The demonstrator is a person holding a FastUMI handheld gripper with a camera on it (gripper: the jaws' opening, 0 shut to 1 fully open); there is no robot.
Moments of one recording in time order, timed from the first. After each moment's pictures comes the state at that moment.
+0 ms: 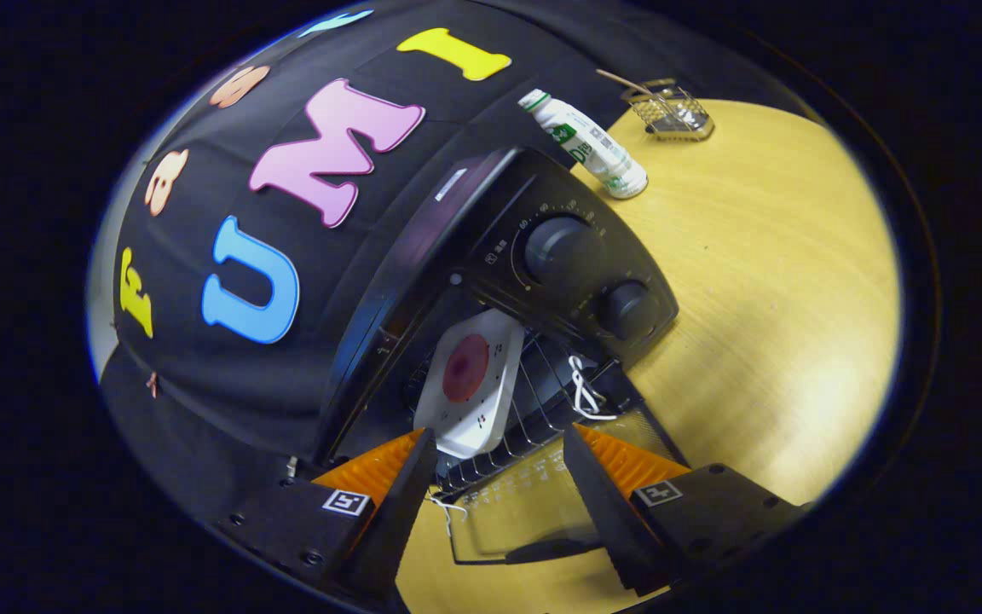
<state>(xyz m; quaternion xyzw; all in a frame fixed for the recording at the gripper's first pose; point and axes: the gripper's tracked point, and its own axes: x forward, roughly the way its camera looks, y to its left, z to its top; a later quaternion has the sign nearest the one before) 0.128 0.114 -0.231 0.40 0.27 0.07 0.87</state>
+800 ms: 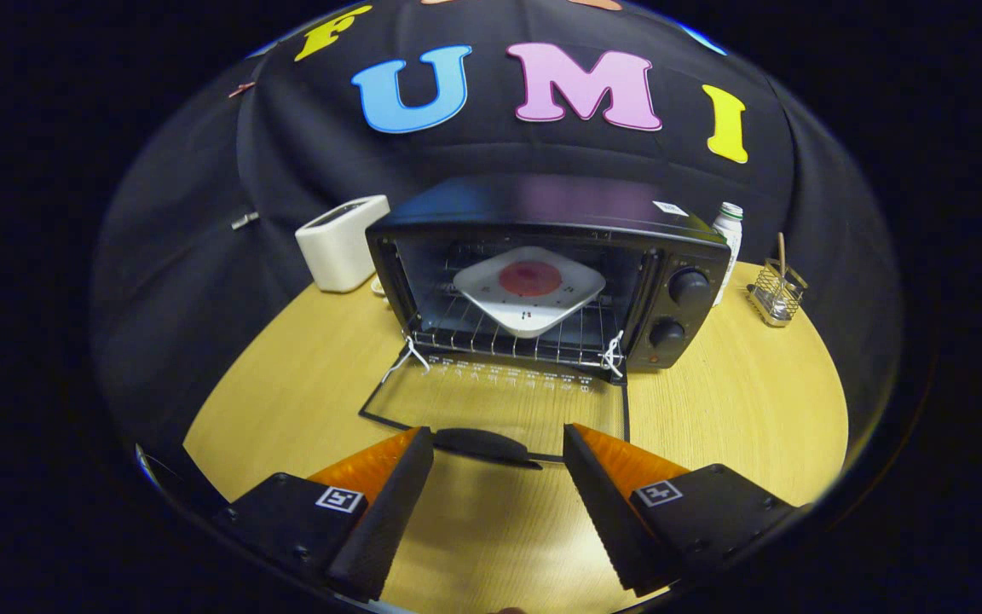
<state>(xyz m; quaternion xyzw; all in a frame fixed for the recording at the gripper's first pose) 0.022 0.162 -0.253 -0.03 0.31 0.16 0.94</state>
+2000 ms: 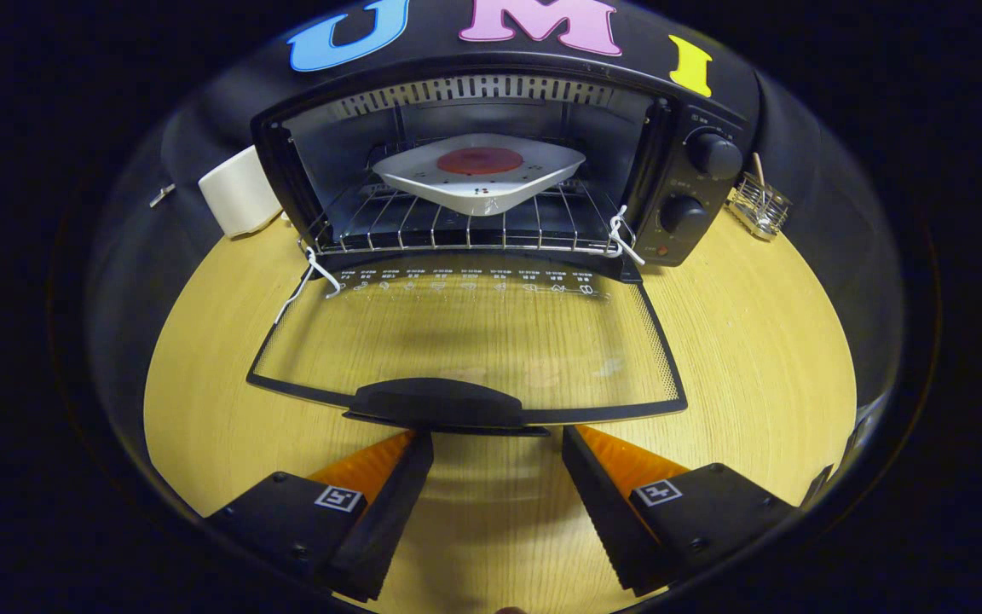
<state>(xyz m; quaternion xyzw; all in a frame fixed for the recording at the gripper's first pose) 0.041 0.157 -0.340 -0.03 0.41 0.06 0.91</state>
